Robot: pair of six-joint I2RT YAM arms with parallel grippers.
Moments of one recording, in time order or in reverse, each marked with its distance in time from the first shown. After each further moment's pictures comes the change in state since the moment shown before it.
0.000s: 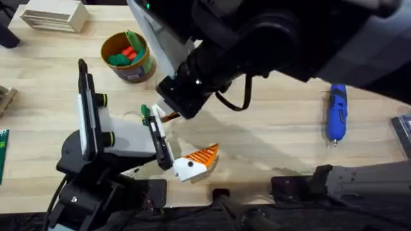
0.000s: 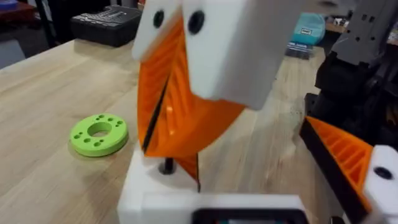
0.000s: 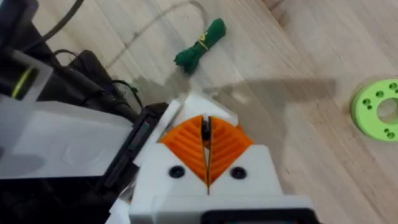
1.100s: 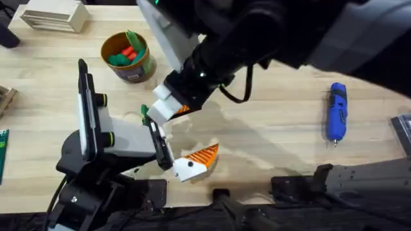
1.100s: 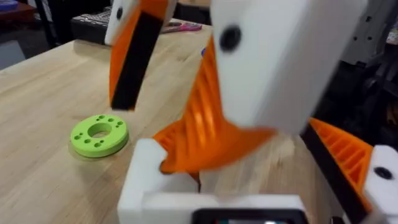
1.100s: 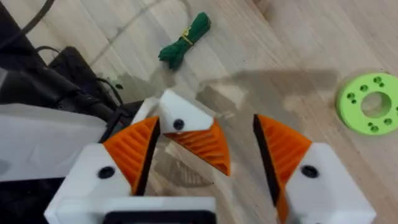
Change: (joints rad) left arm 0.001 0.001 0.000 0.002 0.000 0.000; right arm -0.052 0.021 0.005 -0.026 -0.011 -0.021
